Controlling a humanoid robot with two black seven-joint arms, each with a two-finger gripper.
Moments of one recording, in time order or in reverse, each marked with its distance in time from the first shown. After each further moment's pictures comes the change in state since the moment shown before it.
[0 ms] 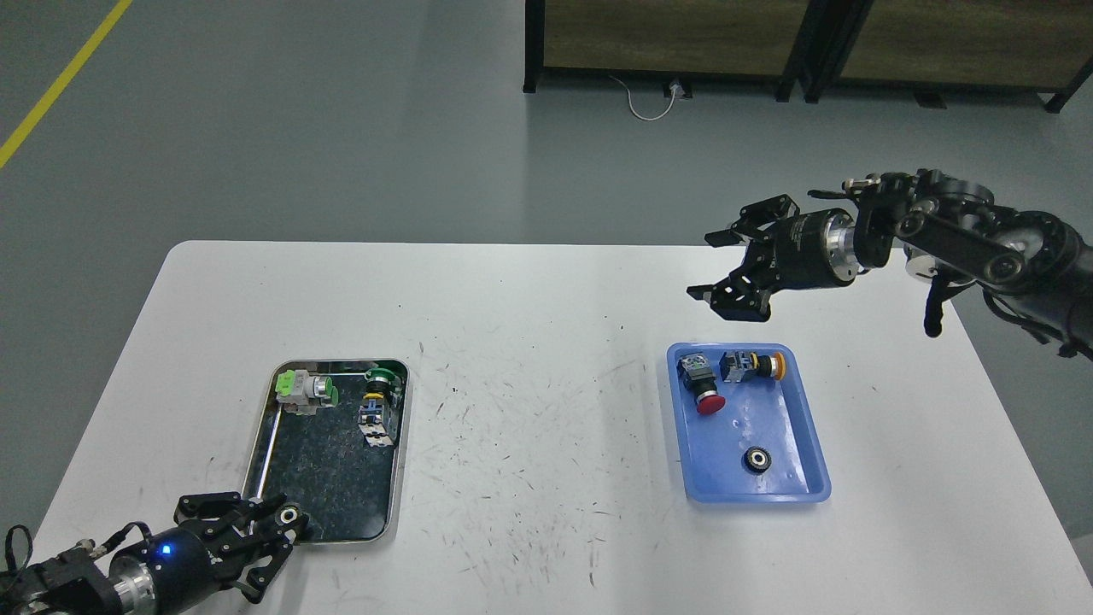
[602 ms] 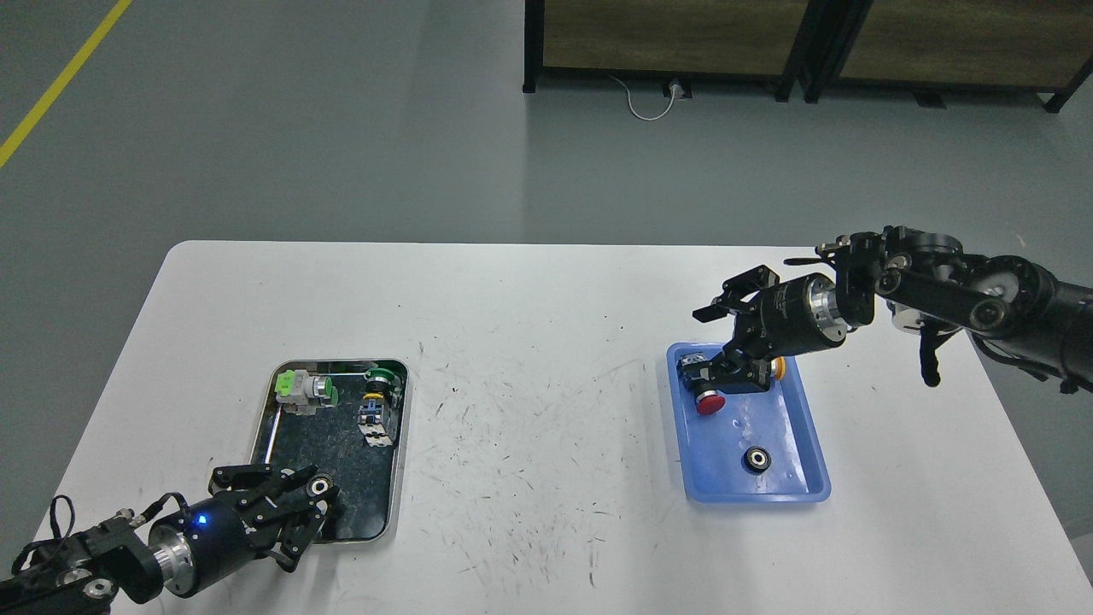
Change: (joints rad) left arm -0.058 -0.090 -0.011 0.029 0.002 0.011 0.037; right arm -0.023 -0.028 -0.143 0.128 0.001 0.000 -0.007
